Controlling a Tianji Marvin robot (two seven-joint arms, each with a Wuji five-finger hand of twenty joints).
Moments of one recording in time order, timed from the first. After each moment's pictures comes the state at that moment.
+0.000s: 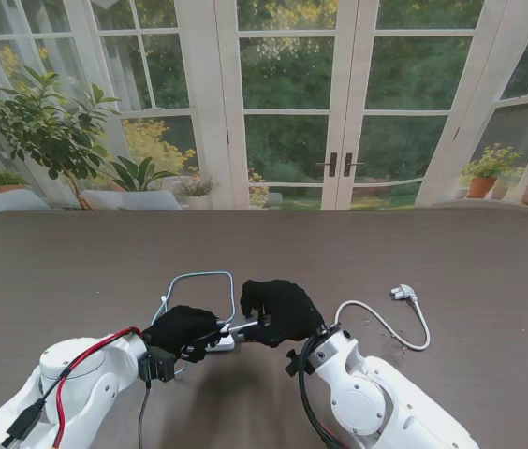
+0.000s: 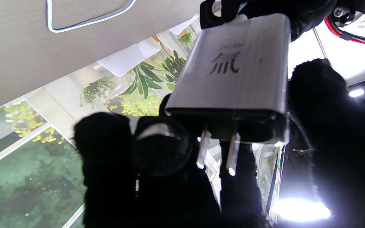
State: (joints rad) left arm 1.69 -1.17 -1.37 -1.76 -0.50 0.53 -0.23; right arm -1.42 -1.18 0.89 -1.45 -0.60 -0.41 -0.39; left_hand 1.09 -0.42 0.55 -0.13 0.93 0.35 0.62 0.53 1.17 0.33 0.65 1.16 1.25 0.25 1.57 0.80 1.05 0.35 1.81 0.99; right_hand 0.36 -0.96 1.25 -0.46 0.72 -0.10 1.38 0.30 1.07 0.21 0.86 0.82 1.29 0.03 1.29 0.75 0.99 0.21 1.41 0.67
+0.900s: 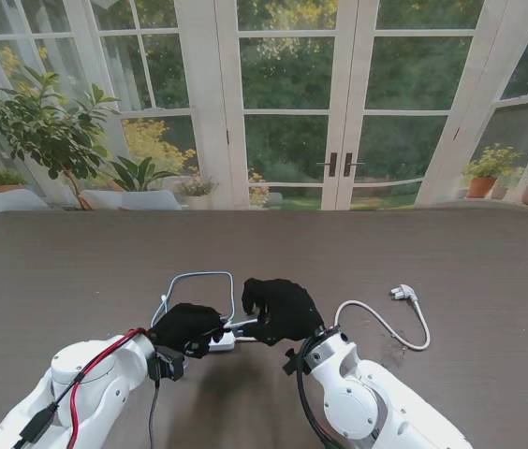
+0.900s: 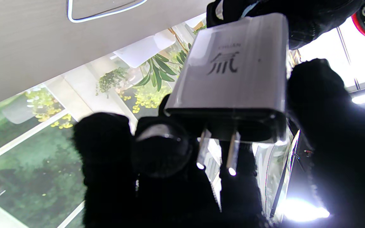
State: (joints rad) left arm 1.69 -1.18 -1.33 -1.76 -0.49 0.48 -0.13; right arm -1.43 -1.19 0.86 -1.46 -0.64 -0.31 -0.45; left_hand 1.07 -0.43 0.56 -0.13 0.93 0.33 0.63 0.52 1.17 0.30 0.65 1.16 1.25 0.22 1.59 0.78 1.06 0.31 1.81 1.00; right_hand 0.37 -0.96 1.25 -0.46 0.72 -0.10 1.38 0.30 1.07 0.21 0.86 0.82 1.29 0.03 1.29 0.75 0.99 0.21 1.41 0.67
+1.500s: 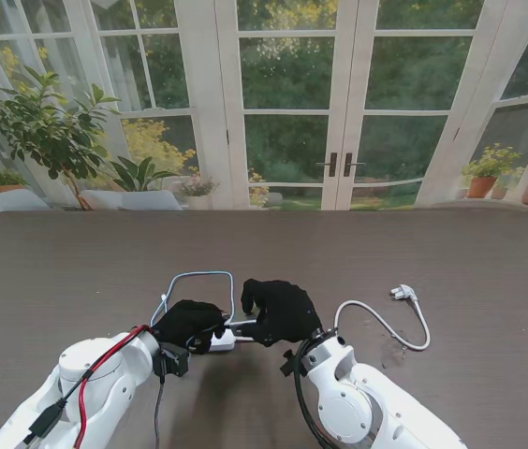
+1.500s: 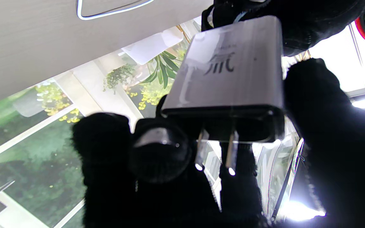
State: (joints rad) left arm 1.66 -1.19 -1.30 -1.73 -0.49 0.46 -0.09; right arm -1.43 -1.19 0.84 -1.46 -0.67 -0.26 -0.50; left_hand 1.06 -0.43 0.59 -0.13 0.93 0.33 0.63 0.52 1.17 0.30 0.65 1.16 1.25 0.22 1.59 0.78 1.06 0.31 1.81 1.00; right_hand 0.39 -0.96 1.25 -0.46 0.72 -0.10 1.38 0.30 1.07 0.23 0.86 0.82 1.31 0.03 1.31 0.75 1.00 0.21 1.41 0.67
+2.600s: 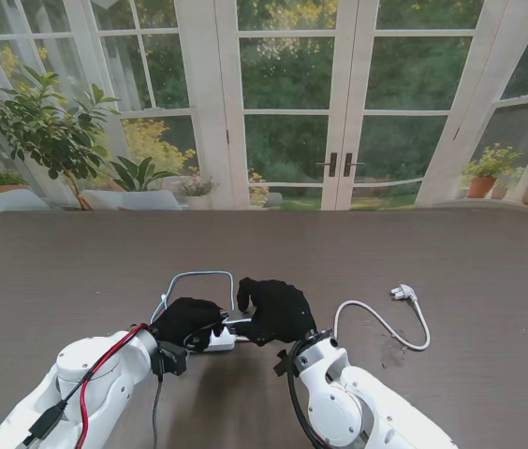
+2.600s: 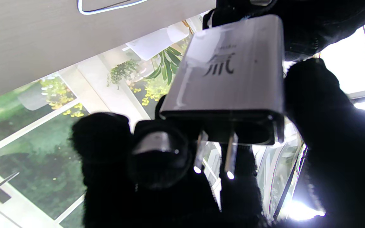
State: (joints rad) left arm 1.66 -1.18 -1.31 -1.73 -0.47 0.43 -0.11; right arm -1.42 -1.21 0.80 -1.47 -0.68 -0.18 -0.53; left_hand 1.06 -0.43 0.61 -0.13 0.93 0.33 0.63 0.52 1.17 0.30 0.65 1.16 1.25 0.22 1.59 0.78 1.06 0.31 1.81 1.00; right_hand 0.39 -0.96 1.25 -0.46 0.72 -0.10 1.38 0.30 1.07 0.24 0.86 0.82 1.32 0.04 1.33 0.76 1.00 0.21 1.41 0.67
